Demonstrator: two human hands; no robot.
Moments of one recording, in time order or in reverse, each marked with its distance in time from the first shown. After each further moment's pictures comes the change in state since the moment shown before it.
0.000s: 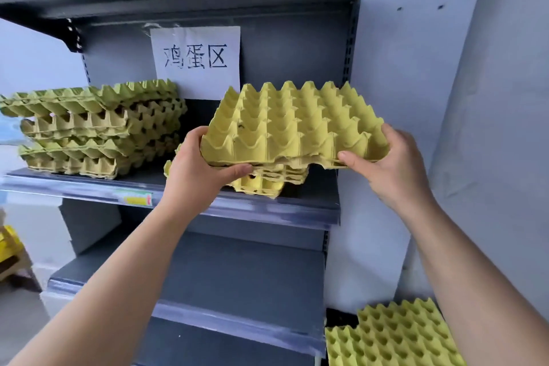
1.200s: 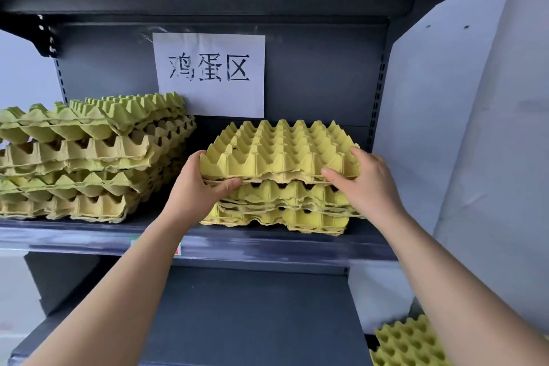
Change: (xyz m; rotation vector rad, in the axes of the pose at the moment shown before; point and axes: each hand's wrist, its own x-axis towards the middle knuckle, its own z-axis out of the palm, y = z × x) left_hand 0.135 -0.145 -0.045 -0.032 -0.211 -0.027; right_hand 0.038 -0.063 0.159 -0.269 -0.041 0.092
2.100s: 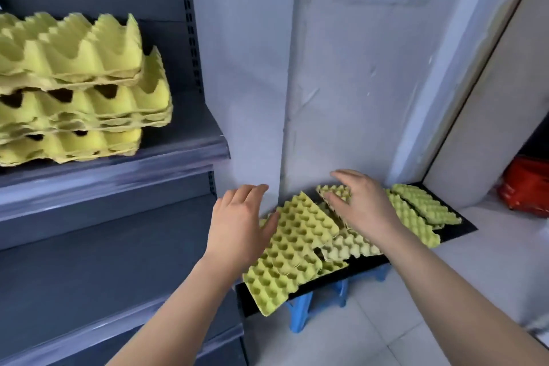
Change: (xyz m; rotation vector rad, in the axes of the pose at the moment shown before) left_hand -0.208 0.078 0.302 0.237 -0.392 0.589; right_hand -0.182 0.254 -0.129 -0.351 -0.072 0.251
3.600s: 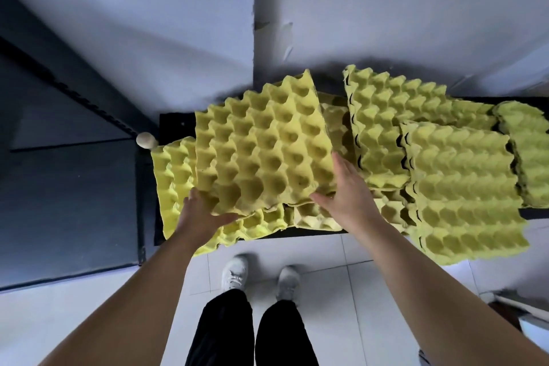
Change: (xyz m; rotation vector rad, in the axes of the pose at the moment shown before) left_hand 0.004 -0.111 0.508 -0.381 -0.689 -1.299; right_hand 0.134 0.379 0.345 -0.048 -0.878 0.251
